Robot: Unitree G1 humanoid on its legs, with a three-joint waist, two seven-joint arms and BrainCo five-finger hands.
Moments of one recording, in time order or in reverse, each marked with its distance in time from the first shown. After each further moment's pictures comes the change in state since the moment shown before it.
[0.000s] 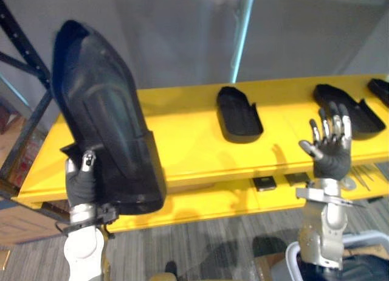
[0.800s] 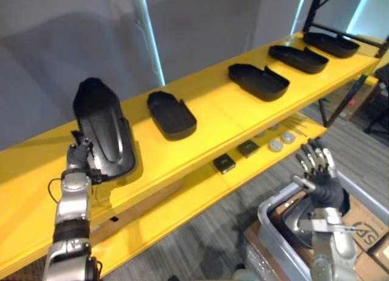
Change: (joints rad) left arm -0.681 0.410 0.035 1.033 -0.004 0.489 0.103; right arm 0.197 -0.033 -0.006 0.000 0.054 0.095 0.224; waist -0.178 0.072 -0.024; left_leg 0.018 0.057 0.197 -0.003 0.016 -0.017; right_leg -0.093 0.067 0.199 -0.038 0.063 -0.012
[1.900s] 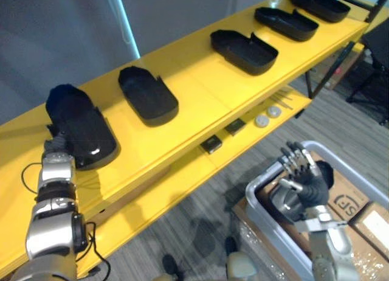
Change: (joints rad) left arm -0.232 0.116 -0.030 0.291 0.044 0.107 0.072; right arm 0.002 -0.120 0.099 0.001 0.072 0.040 -0.002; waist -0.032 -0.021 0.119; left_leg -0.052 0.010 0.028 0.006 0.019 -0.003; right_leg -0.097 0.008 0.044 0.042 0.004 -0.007
